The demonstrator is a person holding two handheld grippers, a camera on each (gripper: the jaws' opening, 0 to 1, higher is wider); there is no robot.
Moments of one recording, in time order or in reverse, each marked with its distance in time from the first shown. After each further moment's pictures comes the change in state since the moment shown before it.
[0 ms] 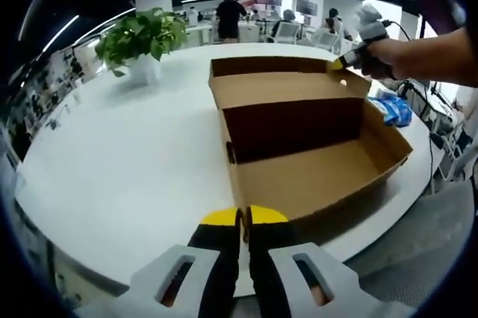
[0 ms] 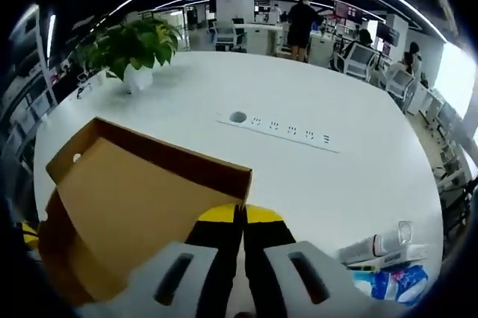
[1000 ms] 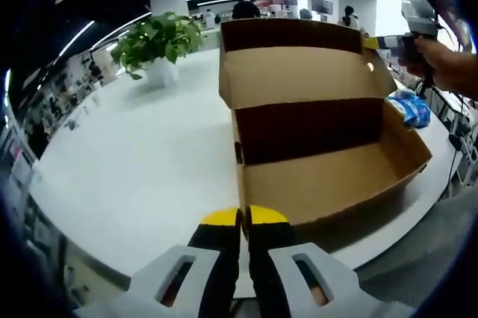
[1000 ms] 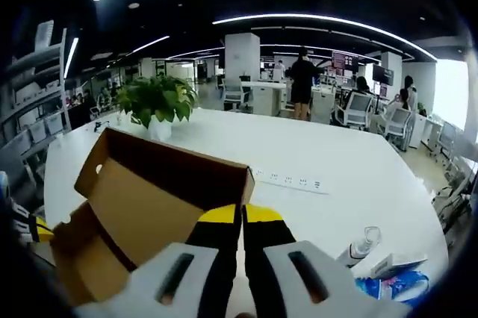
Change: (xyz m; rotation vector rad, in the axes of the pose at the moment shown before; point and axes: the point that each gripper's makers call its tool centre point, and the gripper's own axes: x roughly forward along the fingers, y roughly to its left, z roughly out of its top) left arm 0.000 0.002 0.001 -0.003 -0.008 0.132; right arm -0.077 0.004 0.029 -0.010 -0.318 0.058
